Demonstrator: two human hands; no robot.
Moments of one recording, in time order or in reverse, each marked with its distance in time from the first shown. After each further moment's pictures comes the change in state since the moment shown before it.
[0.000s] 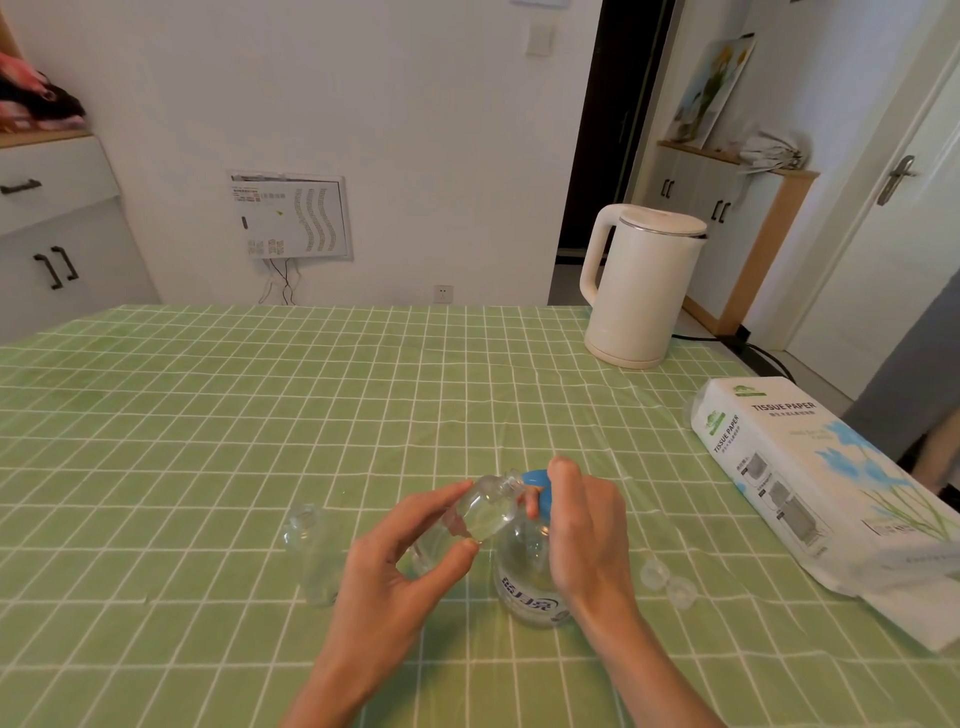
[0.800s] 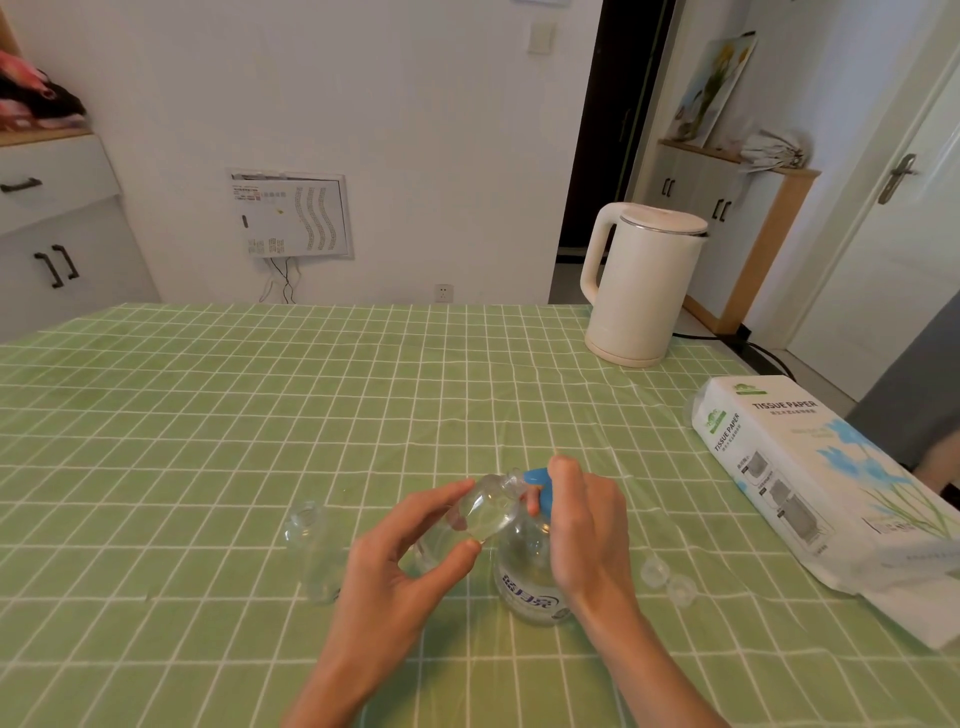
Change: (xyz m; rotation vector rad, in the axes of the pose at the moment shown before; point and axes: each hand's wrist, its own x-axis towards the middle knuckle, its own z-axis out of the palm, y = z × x) left_hand -0.001 0.002 0.000 -0.016 -0.003 -0.015; right_hand -0.001 0.001 0.000 0.008 -0.001 -0.023
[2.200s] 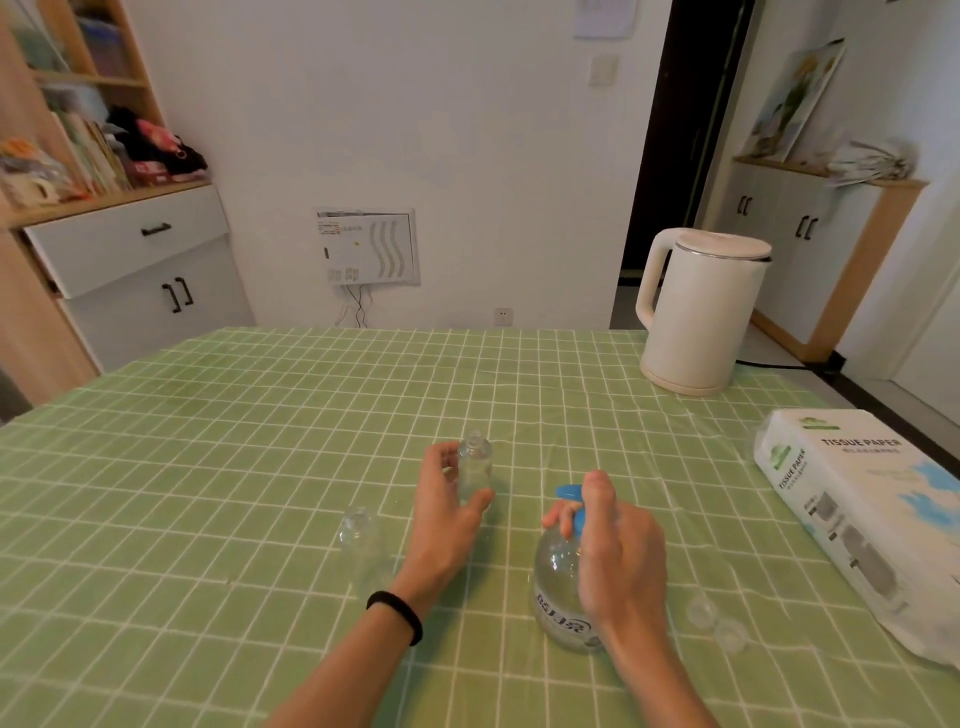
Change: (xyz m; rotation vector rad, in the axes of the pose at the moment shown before) left_hand 0.063 -0.033 0.010 0.148 0.196 -0.416; right_hand 0.001 0.010 0.002 0.006 0.047 -0.039
